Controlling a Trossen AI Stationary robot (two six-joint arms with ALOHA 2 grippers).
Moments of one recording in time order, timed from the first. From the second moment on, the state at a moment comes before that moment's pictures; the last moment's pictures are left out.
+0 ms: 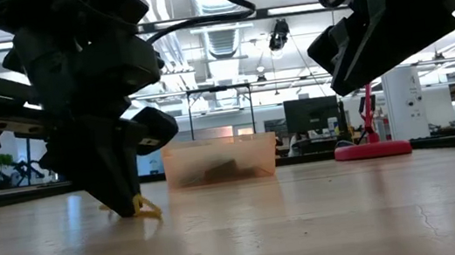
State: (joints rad) left arm -0.30 1.76 0.82 -0.02 0.11 0.04; right arm 0.42 1.57 0.76 0.06 0.05 0.21
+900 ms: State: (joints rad) left arm -0.28 1.33 0.82 -0.01 -0.19 0.25; right arm 0.42 1.57 0.76 0.06 0.05 0.21
